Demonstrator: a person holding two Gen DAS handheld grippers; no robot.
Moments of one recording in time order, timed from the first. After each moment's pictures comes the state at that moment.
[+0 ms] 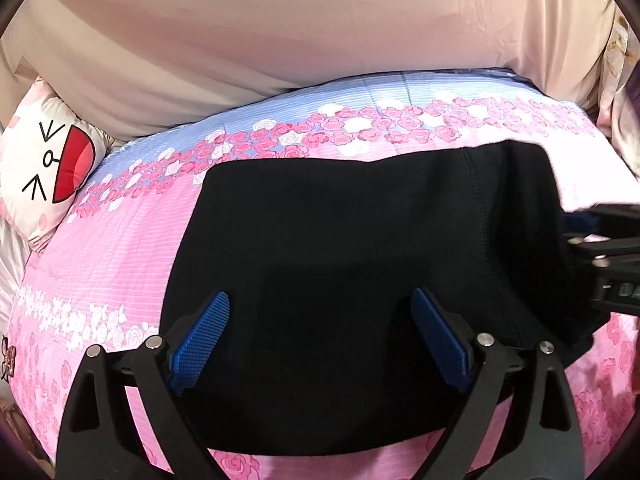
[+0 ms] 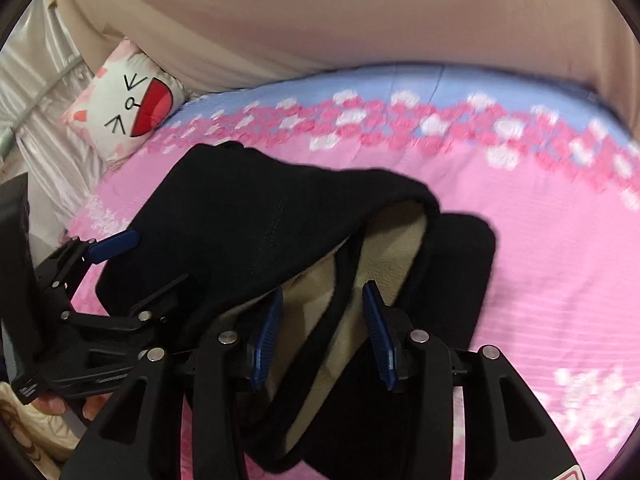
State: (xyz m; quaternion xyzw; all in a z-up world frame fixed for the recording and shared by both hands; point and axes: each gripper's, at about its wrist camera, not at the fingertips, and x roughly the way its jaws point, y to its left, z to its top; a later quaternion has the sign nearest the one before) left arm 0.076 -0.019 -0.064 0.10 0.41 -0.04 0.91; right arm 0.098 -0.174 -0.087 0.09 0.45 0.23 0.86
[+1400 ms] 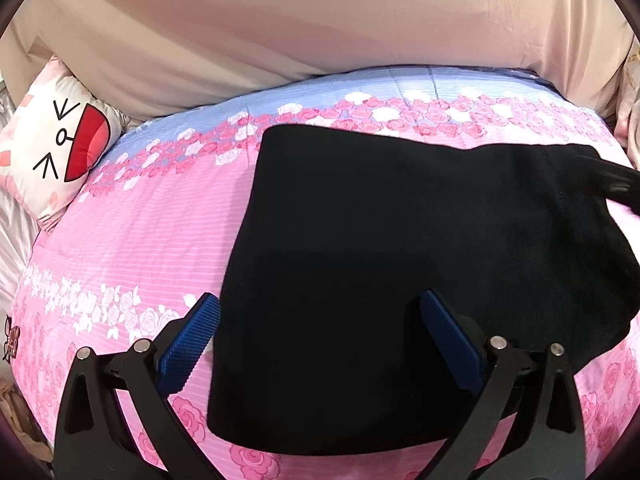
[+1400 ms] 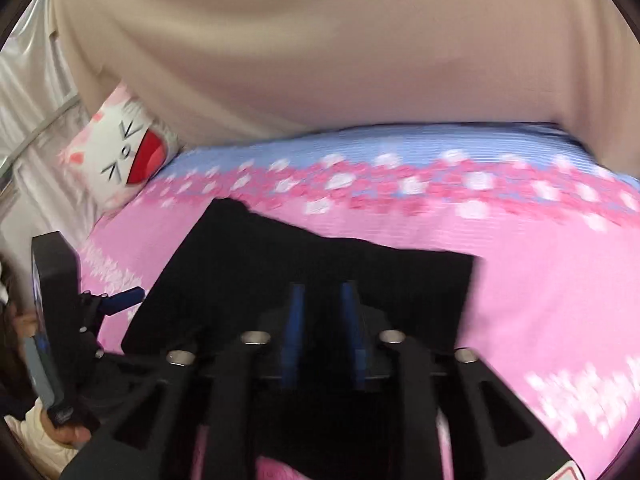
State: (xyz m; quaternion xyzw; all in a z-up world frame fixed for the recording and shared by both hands) left arm 0.076 -0.002 -0.067 0.09 0.42 0.00 0.90; right arm 0.097 -0.158 -0.061 0.04 0.41 0.14 0.90
